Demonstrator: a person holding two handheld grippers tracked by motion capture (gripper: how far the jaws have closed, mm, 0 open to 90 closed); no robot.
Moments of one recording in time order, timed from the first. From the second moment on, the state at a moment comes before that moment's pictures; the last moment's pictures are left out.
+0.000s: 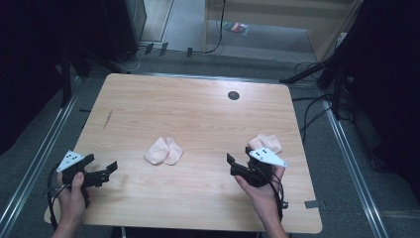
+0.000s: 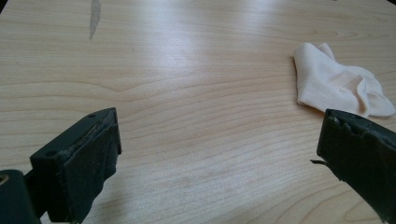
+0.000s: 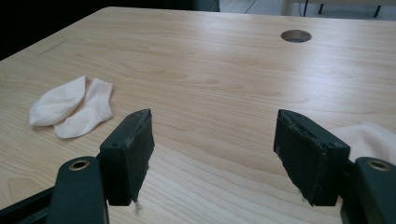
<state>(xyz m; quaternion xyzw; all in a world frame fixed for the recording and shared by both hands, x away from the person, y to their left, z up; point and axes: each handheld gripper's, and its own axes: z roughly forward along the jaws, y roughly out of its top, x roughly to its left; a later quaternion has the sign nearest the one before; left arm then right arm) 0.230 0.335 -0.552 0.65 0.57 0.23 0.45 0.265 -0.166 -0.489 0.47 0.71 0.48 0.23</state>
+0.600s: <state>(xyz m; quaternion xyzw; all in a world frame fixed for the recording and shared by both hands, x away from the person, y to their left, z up) 0.235 0.298 -0.535 0.66 0.55 0.24 0.45 0.279 -0.098 -0.493 0.43 0.74 0.47 0.20</state>
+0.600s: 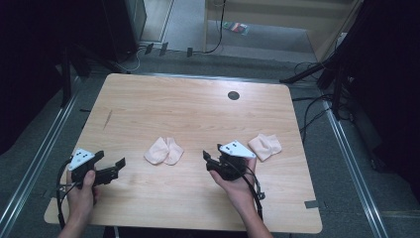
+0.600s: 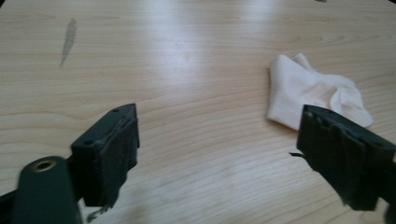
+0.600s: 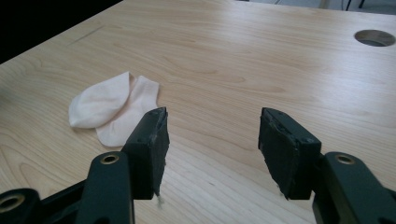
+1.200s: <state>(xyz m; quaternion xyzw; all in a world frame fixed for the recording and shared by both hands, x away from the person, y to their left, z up) 0.237 0.288 -0.540 0.67 0.54 0.21 0.46 0.305 -0.019 -0.516 0.41 0.79 0.44 0.14</state>
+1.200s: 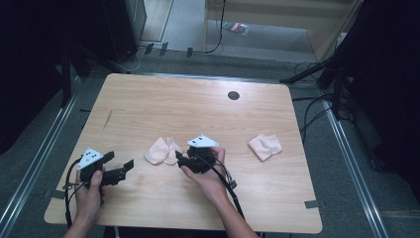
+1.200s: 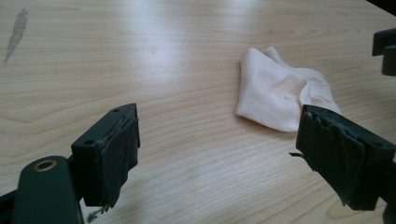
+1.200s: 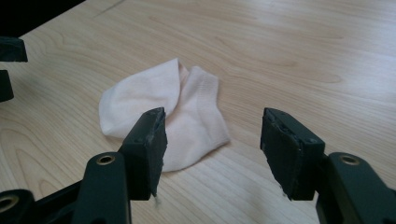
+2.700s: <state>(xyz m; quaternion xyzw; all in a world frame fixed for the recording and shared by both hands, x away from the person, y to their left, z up) 0.236 0.301 -0.548 0.66 0.55 0.20 0.47 0.307 0.019 -0.527 0.38 0.81 0.42 0.15</state>
